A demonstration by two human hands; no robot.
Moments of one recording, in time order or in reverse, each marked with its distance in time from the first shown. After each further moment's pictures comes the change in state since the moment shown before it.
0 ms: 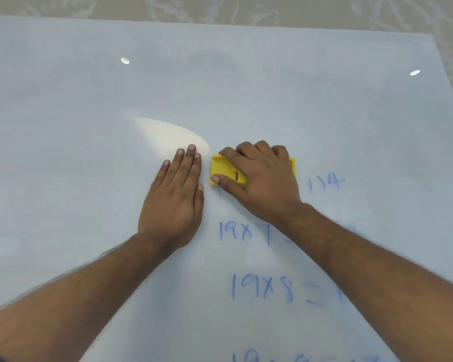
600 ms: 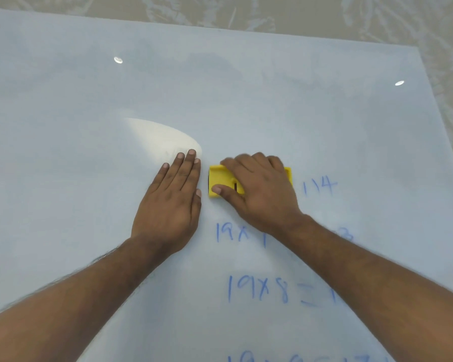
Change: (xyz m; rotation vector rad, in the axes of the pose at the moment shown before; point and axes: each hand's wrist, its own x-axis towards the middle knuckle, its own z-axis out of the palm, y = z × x) left_hand -0.004 -0.001 0.001 0.014 0.006 0.039; right_hand -0.014 -0.004 -0.001 0.017 0.021 -0.047
